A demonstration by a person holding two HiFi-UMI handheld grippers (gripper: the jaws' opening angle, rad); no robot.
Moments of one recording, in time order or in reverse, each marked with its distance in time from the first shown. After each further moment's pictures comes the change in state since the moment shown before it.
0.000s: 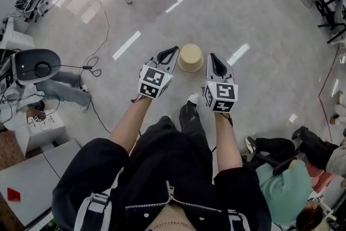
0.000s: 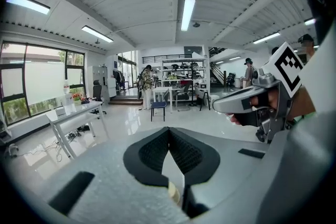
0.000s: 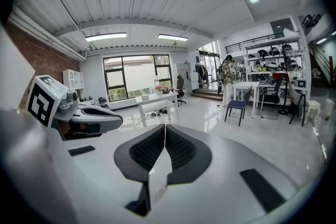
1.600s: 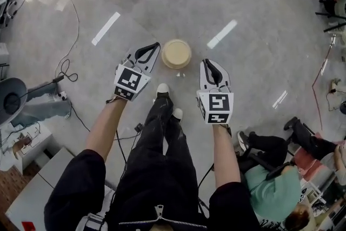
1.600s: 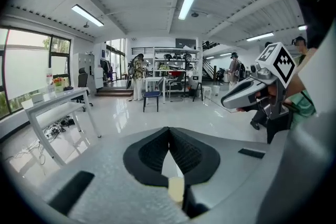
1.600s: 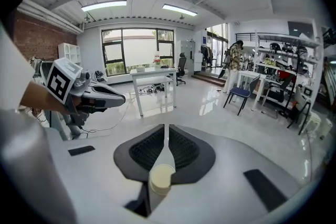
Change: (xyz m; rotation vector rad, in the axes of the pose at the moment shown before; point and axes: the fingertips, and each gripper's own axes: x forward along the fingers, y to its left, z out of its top) left arm 0.162 0.119 -0.113 0.034 0.071 -0.141; right arm 0.173 -0.065 -0.106 -0.107 0.235 -0.016
